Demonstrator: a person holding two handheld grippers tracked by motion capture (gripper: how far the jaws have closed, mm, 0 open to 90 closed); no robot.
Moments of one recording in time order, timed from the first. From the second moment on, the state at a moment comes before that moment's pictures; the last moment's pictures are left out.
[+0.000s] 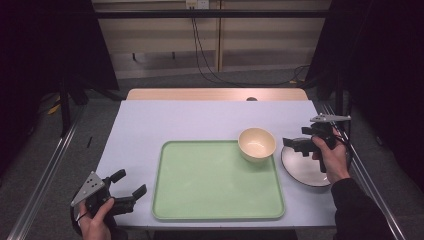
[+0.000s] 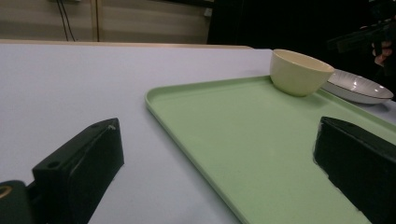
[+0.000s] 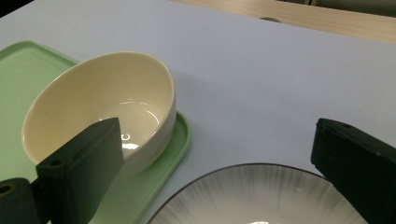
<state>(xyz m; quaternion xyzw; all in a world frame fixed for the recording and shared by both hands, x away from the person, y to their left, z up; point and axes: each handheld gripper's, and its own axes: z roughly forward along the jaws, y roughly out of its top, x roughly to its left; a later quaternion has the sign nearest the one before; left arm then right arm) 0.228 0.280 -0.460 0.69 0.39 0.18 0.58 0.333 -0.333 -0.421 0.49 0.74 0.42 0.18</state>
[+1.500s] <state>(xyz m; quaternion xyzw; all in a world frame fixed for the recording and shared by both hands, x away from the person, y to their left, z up) 0.227 0.281 -0.459 0.68 0.39 0.18 0.59 0.230 -0.362 -0.417 0.48 0.71 0.45 0.25</state>
